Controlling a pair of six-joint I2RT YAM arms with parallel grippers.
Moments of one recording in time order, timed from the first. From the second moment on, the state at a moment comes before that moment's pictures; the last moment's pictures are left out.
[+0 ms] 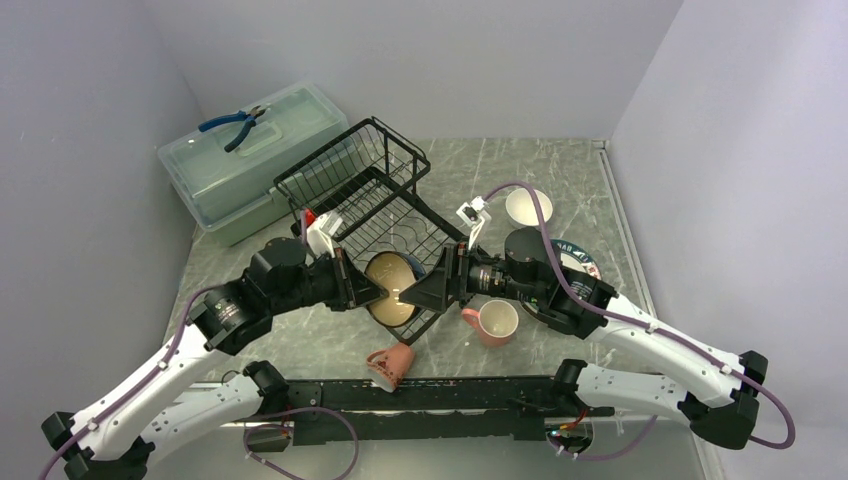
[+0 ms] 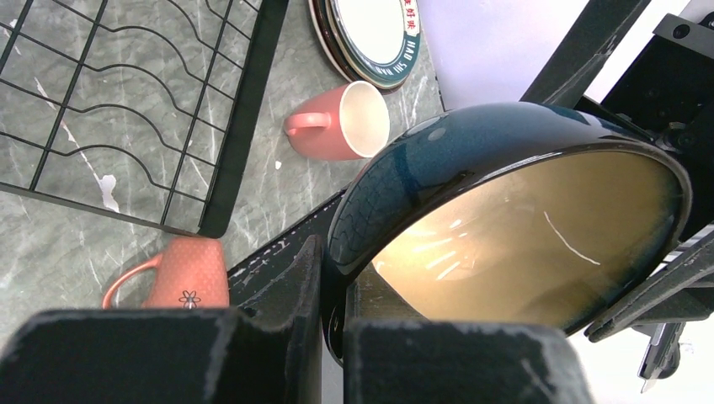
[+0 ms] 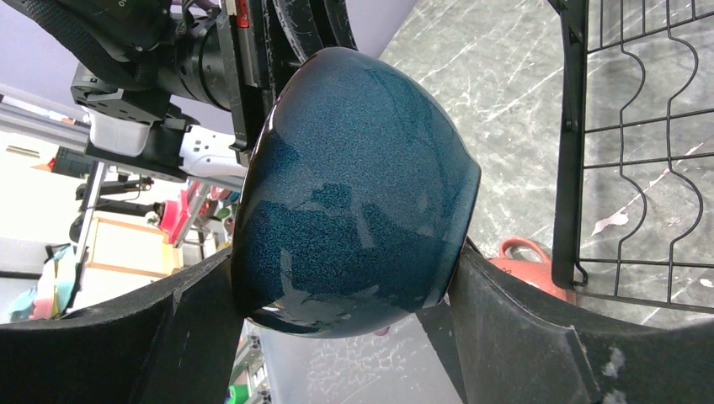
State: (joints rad) left arm -0.78 0.74 0.88 -0.54 0.23 -0.88; right arm 1.01 0.93 0.97 -0.25 -0.27 0.81
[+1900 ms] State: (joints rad) left arm -0.78 0.92 1.11 -0.79 -0.03 -0.64; right arm 0.63 1.39 1.20 -0.50 -0.37 0.47
